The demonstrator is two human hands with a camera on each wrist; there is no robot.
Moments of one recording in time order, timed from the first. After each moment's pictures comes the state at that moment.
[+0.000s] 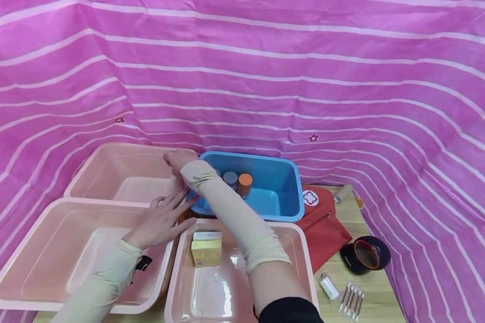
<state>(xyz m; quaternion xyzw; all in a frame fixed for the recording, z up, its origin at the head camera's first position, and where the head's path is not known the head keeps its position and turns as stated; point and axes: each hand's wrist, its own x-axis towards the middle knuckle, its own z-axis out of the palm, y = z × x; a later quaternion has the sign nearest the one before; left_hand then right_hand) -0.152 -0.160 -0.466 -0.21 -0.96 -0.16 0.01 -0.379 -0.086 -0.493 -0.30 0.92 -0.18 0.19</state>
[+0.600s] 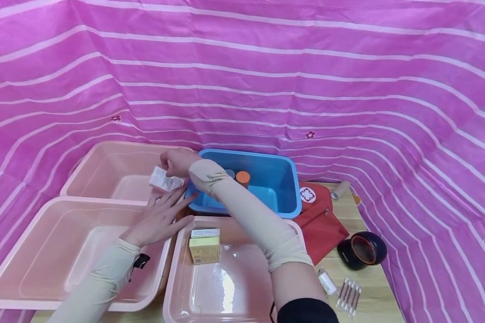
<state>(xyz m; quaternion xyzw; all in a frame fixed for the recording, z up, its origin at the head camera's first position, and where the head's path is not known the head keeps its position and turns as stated) -0.153 -0.160 -0.468 -0.21 -0.96 -0.17 0.01 -0.304 -0.052 -0.383 -0.40 0.89 -0.13 0.15</state>
